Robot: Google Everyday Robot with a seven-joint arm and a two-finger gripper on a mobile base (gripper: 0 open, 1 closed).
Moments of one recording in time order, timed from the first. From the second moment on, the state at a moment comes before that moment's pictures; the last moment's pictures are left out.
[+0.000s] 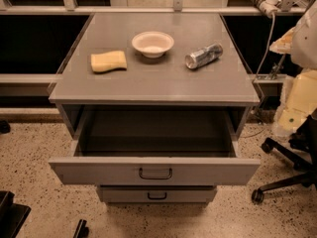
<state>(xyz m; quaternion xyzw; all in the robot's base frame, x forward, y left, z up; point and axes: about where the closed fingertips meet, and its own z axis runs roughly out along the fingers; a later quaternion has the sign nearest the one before) 0.438 -0.217 0.976 -0.60 0.78 -0.03 0.16</state>
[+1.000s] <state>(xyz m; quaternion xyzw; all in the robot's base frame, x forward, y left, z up) 0.428 -0.227 0.918 -0.60 0.79 0.03 0.15</state>
